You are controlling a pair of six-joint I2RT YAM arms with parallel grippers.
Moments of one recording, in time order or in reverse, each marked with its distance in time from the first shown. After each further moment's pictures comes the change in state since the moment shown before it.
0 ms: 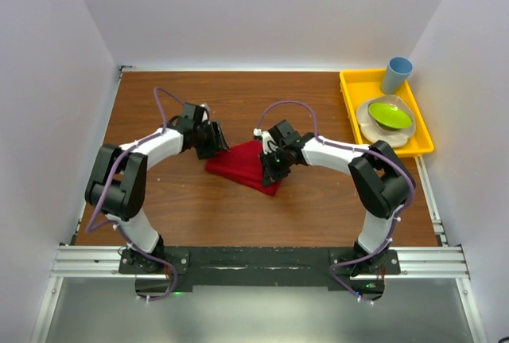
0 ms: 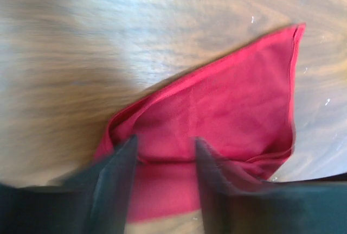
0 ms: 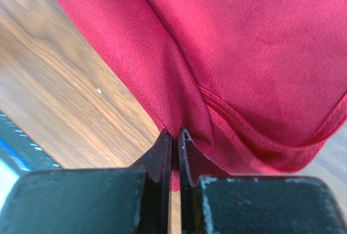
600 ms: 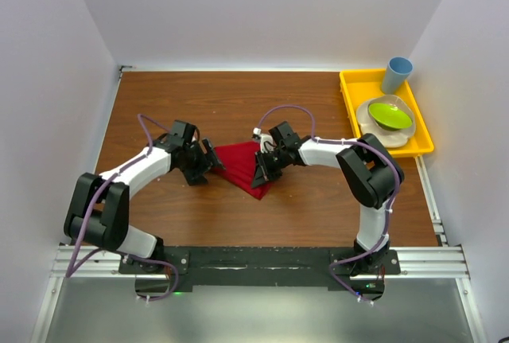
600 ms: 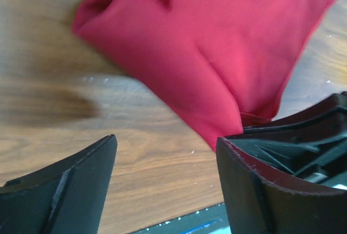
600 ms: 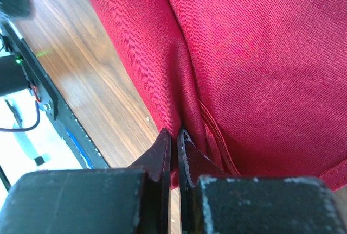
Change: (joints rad) left arm 0.003 -0.276 -0.162 -0.237 -0.022 -0.225; right arm -0.041 0.128 -0.023 0.204 -0.277 0.165
